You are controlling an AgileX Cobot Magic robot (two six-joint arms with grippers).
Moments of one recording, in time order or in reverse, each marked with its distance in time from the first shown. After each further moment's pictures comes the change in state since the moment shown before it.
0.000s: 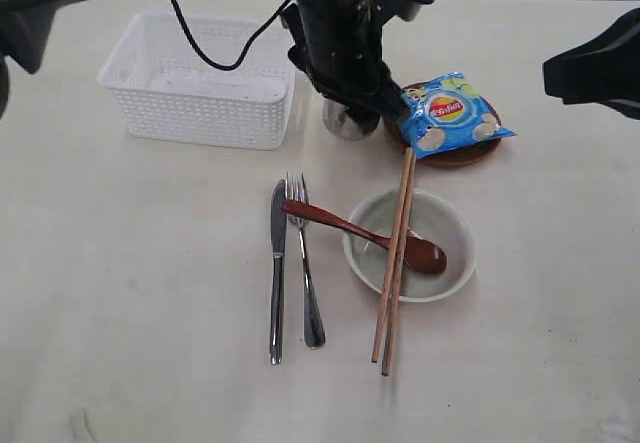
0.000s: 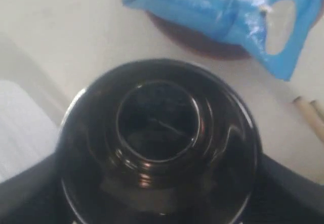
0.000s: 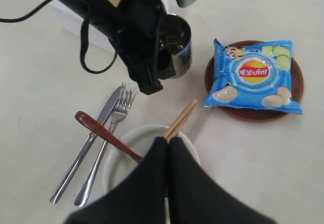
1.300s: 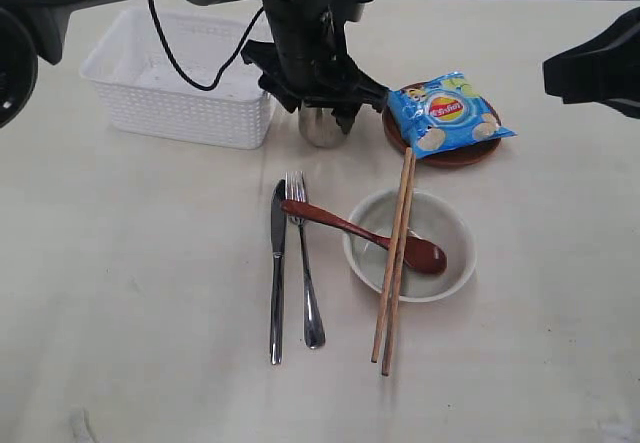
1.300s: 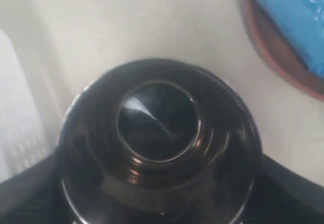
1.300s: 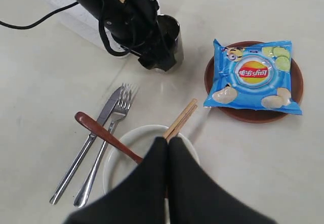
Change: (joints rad) left arm 0.092 0.068 0.011 -0.080 -0.048 -0.251; right arm 0.000 0.000 0.000 -0.002 -0.002 0.000
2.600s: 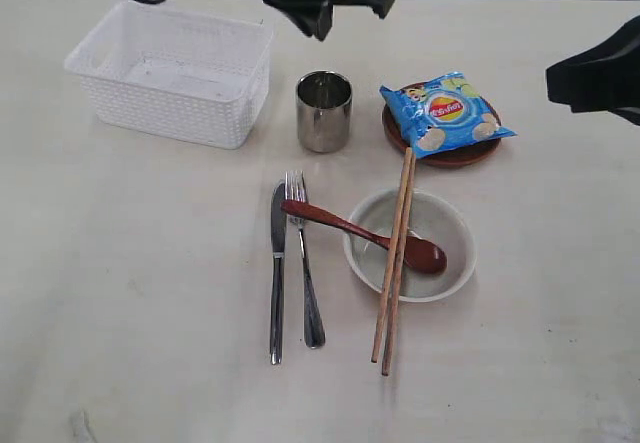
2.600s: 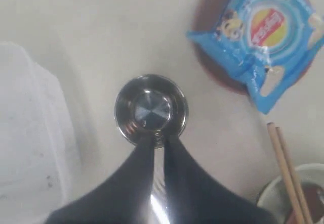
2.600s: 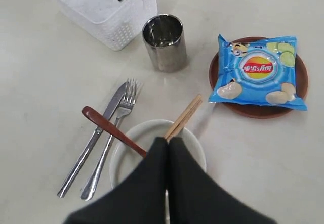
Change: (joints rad) left arm 0.000 -0.283 0.000 -0.009 0.108 0.061; right arm 0.000 -0.025 0.000 0.008 0.029 0.000
